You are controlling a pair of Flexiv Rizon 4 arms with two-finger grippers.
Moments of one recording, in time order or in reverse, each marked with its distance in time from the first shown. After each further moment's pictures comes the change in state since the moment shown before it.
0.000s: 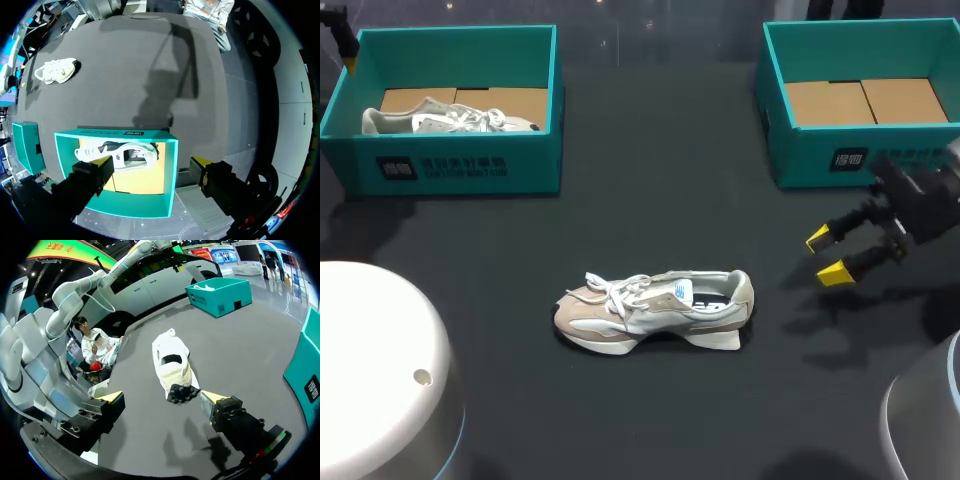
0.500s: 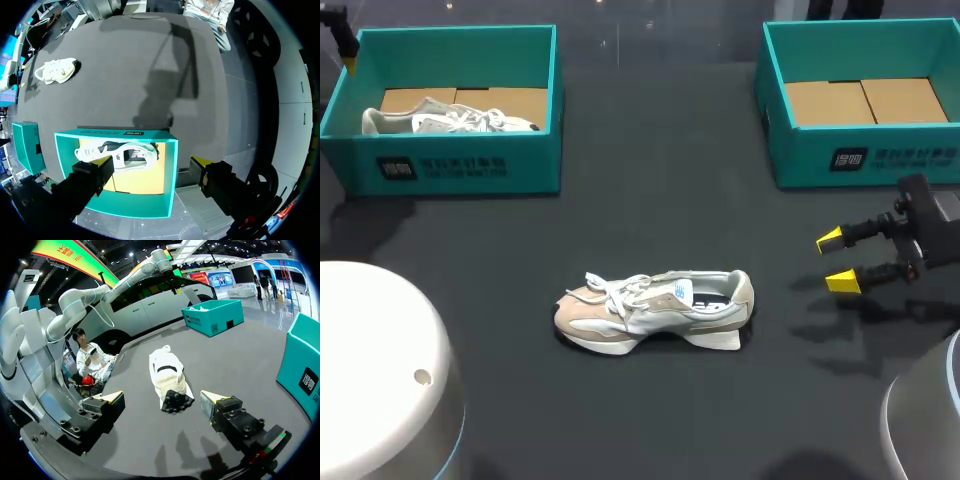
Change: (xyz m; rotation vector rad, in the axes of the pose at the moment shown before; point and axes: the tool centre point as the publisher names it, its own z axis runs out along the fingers) left arm 0.000 0.000 0.000 0.000 0.000 0.000; right arm 0.000 -0.009 -0.004 -0.208 -0.067 -0.053
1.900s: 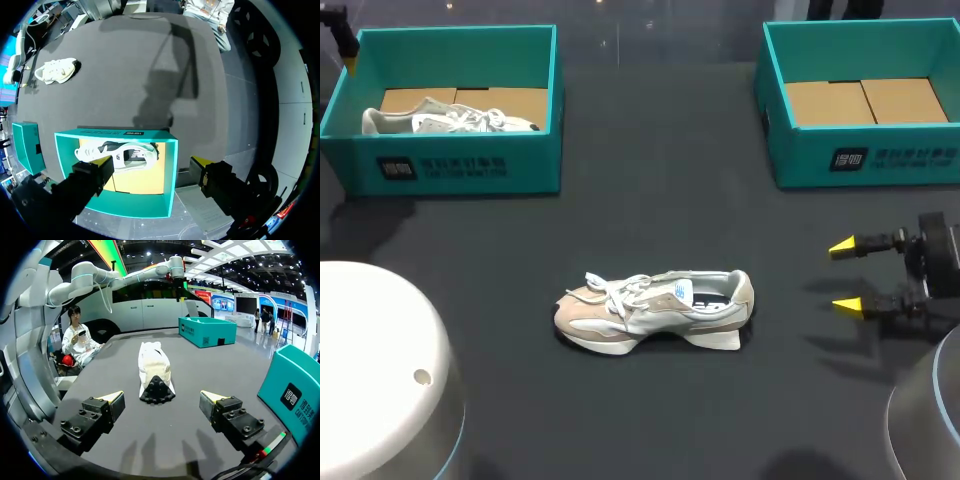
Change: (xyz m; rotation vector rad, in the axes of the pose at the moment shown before) left arm 0.000 0.000 0.000 0.000 0.000 0.000; right arm -0.018 -0.039 -0.003 -0.062 -0.147 -0.277
